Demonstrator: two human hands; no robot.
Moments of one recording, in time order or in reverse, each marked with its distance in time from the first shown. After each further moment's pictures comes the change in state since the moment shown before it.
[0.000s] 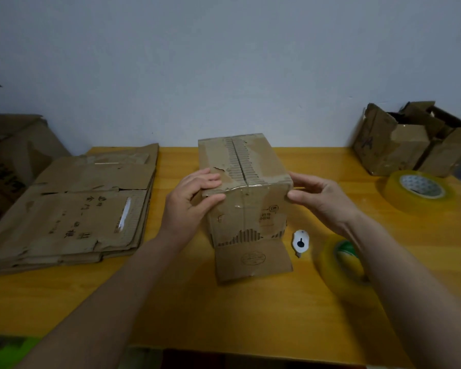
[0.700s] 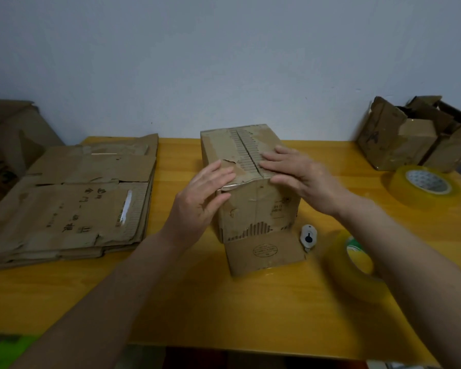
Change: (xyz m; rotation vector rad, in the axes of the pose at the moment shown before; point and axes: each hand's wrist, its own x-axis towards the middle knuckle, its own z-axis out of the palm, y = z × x) left_hand -0.003 -0.020 -0.004 0.202 -0.131 0.288; right_hand 0.023 -0.025 0.033 -0.926 -0.103 -0.471
